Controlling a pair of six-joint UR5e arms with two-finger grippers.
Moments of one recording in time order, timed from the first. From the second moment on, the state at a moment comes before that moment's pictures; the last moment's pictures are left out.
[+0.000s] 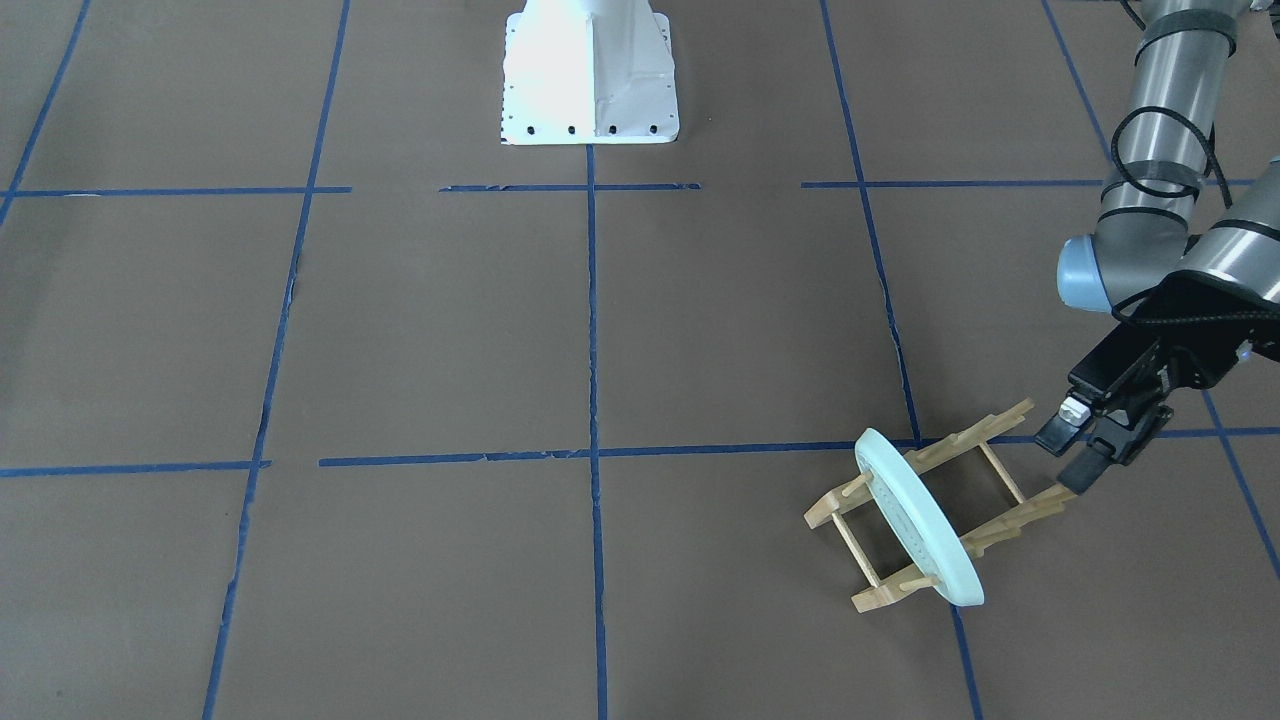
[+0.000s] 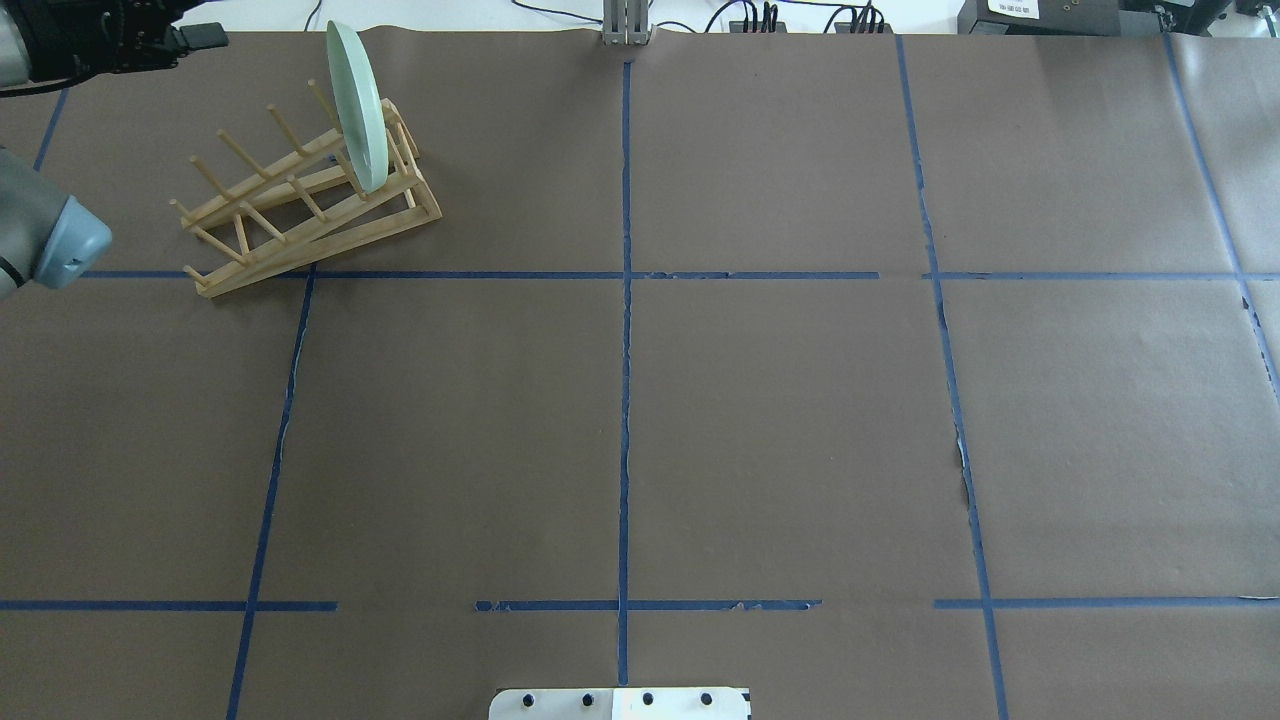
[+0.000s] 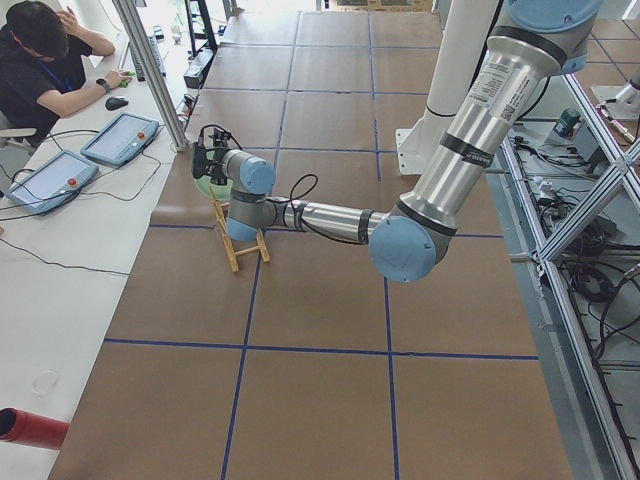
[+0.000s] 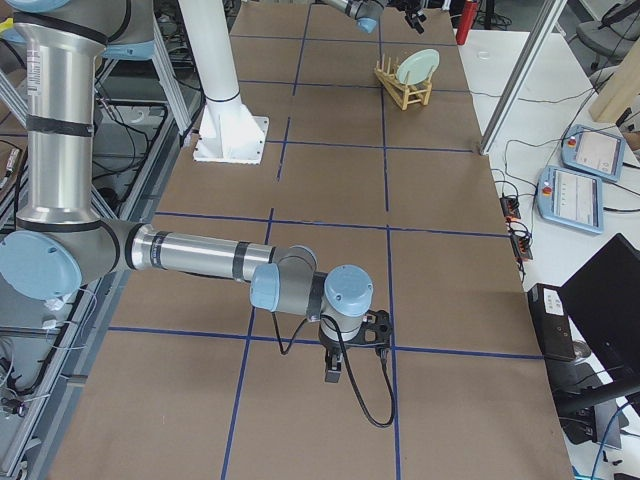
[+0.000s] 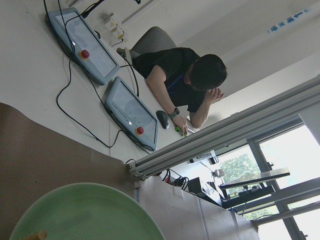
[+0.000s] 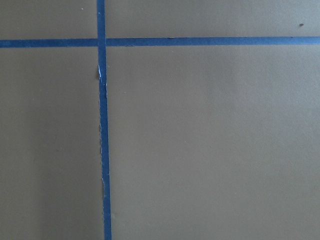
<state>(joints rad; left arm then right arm) -1.15 -2.02 -1.24 -3.17 -2.04 -1.52 1.61 -1.68 1.60 -1.60 2.30 -0.07</state>
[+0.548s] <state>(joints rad) -1.29 -1.88 -1.45 -2.77 -2.14 -1.01 1.61 -1.68 1.60 -1.60 2.30 -0.07</state>
